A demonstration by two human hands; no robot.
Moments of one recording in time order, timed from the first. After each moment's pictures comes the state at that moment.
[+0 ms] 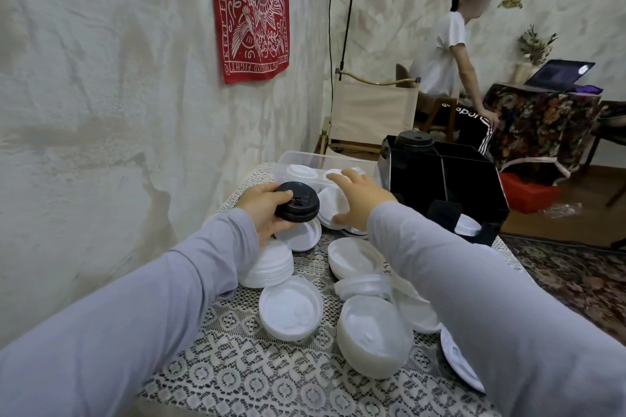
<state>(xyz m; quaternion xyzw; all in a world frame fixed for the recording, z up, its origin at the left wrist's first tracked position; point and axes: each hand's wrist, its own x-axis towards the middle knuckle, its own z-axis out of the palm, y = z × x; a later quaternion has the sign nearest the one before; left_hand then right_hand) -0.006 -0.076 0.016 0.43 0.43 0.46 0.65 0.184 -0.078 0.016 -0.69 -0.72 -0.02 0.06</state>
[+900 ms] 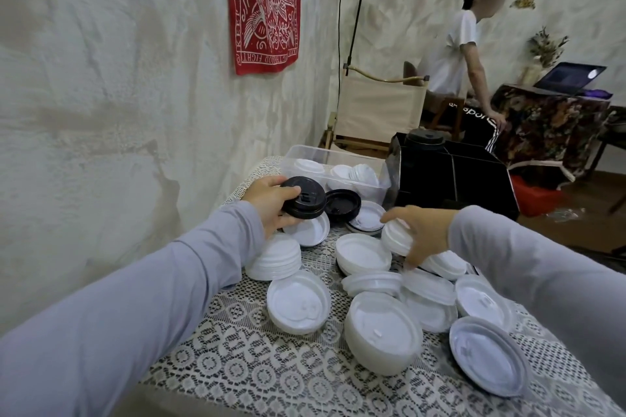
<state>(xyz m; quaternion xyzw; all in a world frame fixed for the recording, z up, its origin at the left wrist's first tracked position) -0.012 -0.076 0.015 0.44 0.44 0.46 0.64 0.238 -0.132 0.024 -0.71 -0.69 0.11 -0.12</state>
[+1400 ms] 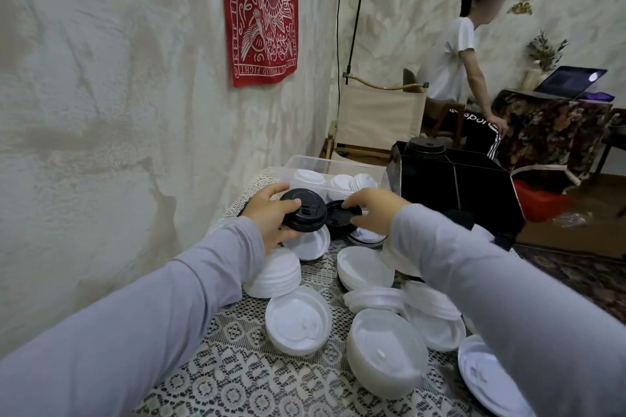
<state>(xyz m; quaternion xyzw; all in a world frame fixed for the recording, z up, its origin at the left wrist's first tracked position) -0.009 -0.072 0.012 0.42 0.43 0.47 0.65 0.190 -0.080 0.028 -0.67 -0.74 0.06 0.06</state>
